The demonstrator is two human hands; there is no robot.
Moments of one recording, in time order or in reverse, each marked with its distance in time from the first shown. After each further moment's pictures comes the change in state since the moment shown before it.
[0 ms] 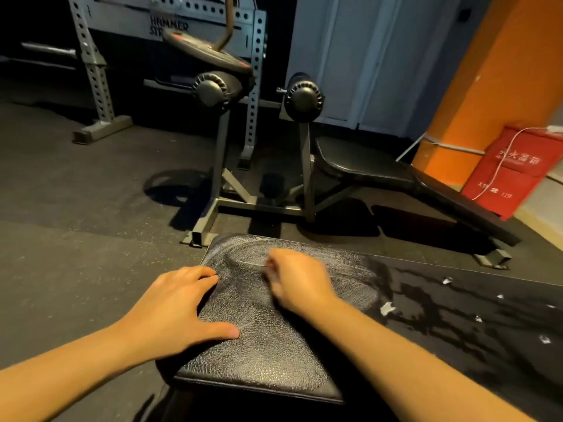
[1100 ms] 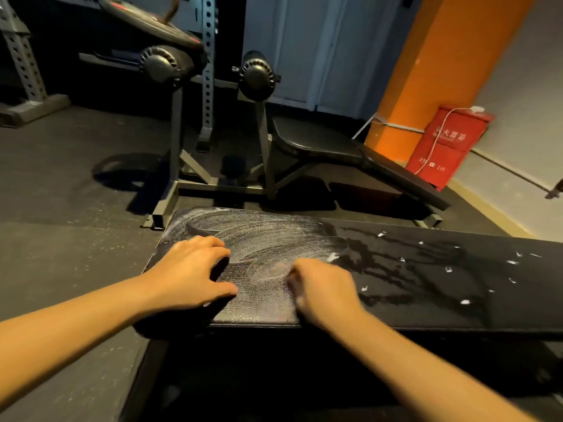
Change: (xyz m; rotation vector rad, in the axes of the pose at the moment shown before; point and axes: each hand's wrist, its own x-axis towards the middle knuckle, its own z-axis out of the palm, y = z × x) left_hand 0.012 0.064 -0.009 0.018 -0.079 0.216; right_hand -0.135 0.037 -0.034 -0.162 -0.086 0.261
